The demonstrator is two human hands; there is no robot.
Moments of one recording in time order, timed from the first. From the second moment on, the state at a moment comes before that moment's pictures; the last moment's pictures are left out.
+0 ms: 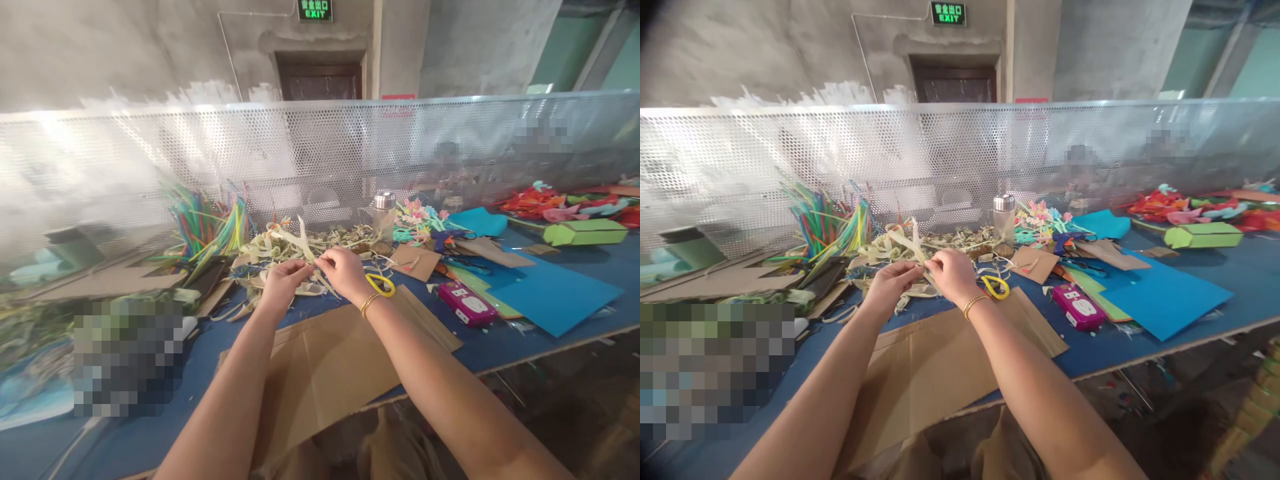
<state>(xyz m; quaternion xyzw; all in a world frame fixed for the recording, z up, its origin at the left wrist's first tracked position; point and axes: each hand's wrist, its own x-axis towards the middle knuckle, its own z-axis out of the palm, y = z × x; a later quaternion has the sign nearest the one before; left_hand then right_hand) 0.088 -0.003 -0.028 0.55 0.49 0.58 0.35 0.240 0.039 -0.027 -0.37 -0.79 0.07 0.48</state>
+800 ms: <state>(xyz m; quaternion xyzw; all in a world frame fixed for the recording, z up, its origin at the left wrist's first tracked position) 0.080 0.007 -0.036 0.63 0.48 0.57 0.21 0.227 0.041 -0.037 -0.39 -0.64 0.43 0.51</state>
